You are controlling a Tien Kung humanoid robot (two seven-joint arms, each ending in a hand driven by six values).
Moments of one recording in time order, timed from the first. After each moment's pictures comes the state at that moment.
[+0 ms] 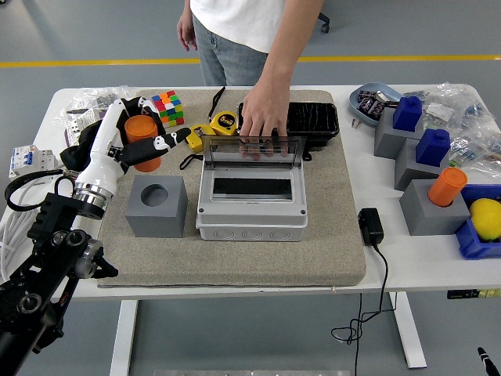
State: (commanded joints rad) left arm -0.27 0.10 -1.25 -1.33 1.34 0.12 -0.26; right arm 0.13 -0.10 1.61 0.18 -1.35 -0.11 -0.05
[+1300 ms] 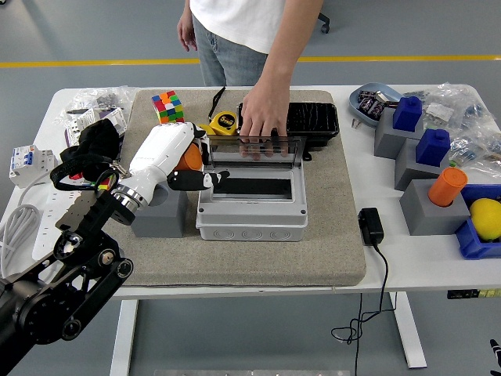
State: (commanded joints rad) left arm -0.31 0.19 -1.05 -1.41 2.12 0.21 0.05; right arm 0.14 -0.13 1.66 0.18 -1.38 -0.11 -0.05
